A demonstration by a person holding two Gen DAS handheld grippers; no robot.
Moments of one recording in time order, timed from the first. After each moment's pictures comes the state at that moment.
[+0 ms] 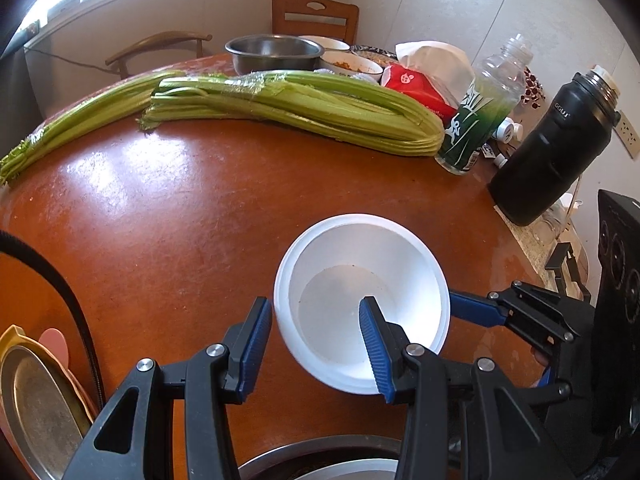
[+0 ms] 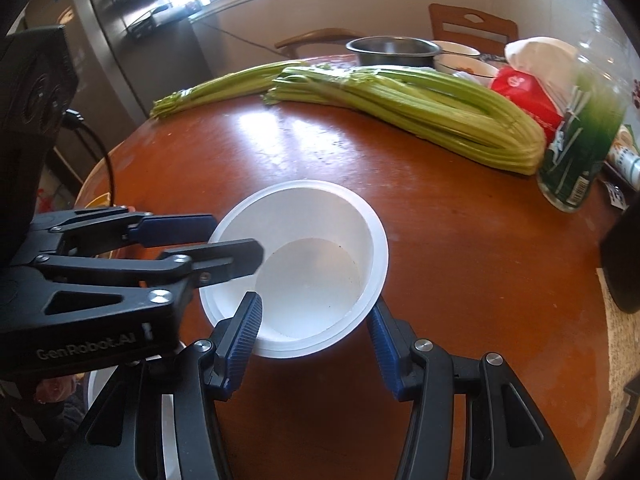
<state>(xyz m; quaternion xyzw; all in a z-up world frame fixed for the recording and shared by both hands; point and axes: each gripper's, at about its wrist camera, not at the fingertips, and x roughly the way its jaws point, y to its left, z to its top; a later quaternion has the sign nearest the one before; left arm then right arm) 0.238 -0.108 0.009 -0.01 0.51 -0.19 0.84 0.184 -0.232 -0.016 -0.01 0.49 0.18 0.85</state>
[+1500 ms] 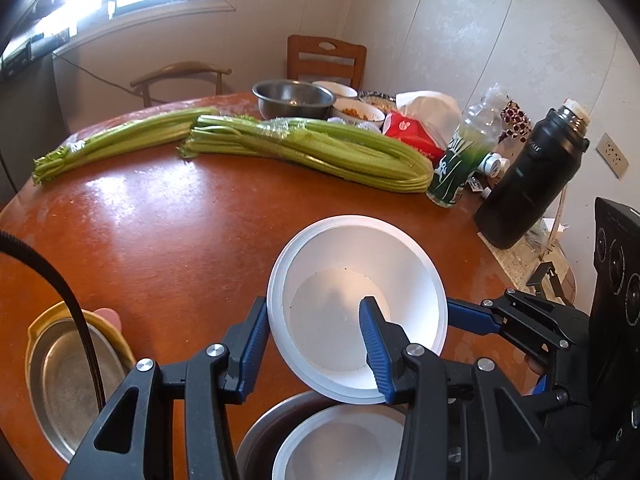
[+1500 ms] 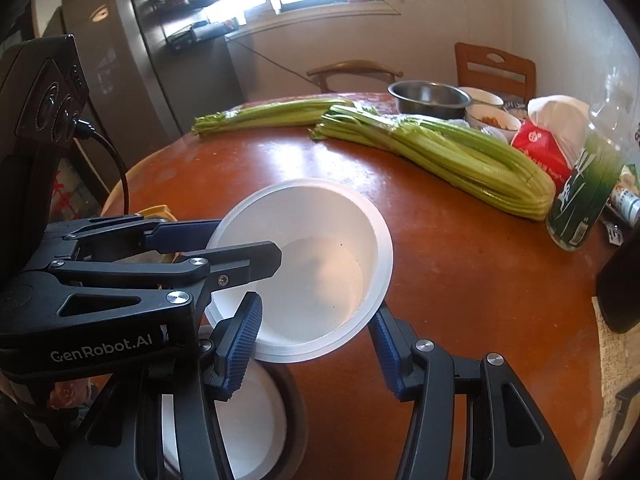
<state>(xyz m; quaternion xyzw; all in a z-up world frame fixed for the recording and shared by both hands) 0.190 -0.068 0.059 -0.03 0.45 -0.18 0.88 0.144 -0.199 0.034 -0.02 0.43 0.21 0.88</state>
